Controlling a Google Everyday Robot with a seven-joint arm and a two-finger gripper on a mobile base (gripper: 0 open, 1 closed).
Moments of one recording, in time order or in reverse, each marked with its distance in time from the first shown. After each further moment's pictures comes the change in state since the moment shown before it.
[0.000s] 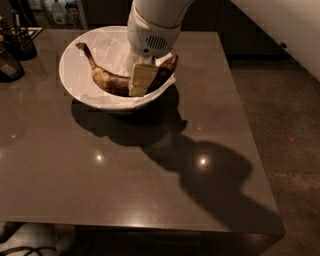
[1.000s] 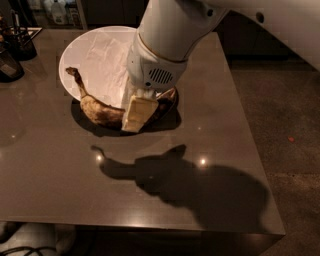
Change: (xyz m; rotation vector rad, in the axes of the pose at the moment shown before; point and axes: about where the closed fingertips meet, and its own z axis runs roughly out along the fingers) arm -0.019 0.085 0.001 -0.101 -0.113 0.044
